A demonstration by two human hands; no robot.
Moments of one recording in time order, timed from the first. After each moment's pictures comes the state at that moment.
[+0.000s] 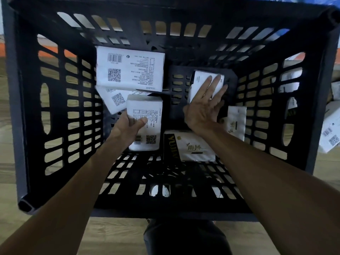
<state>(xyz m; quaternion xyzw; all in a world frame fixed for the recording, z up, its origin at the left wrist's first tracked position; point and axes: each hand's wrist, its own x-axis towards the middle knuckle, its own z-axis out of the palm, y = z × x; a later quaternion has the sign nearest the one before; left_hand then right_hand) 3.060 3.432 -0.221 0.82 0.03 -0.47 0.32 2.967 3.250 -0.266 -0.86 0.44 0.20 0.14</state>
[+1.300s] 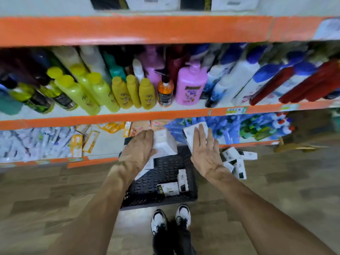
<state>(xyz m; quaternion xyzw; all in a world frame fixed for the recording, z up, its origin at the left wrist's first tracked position) 3.079 3.320 0.451 0.86 -0.46 -0.21 0.06 2.906 3.177 0.398 -0.94 0.32 0.14 0.01</state>
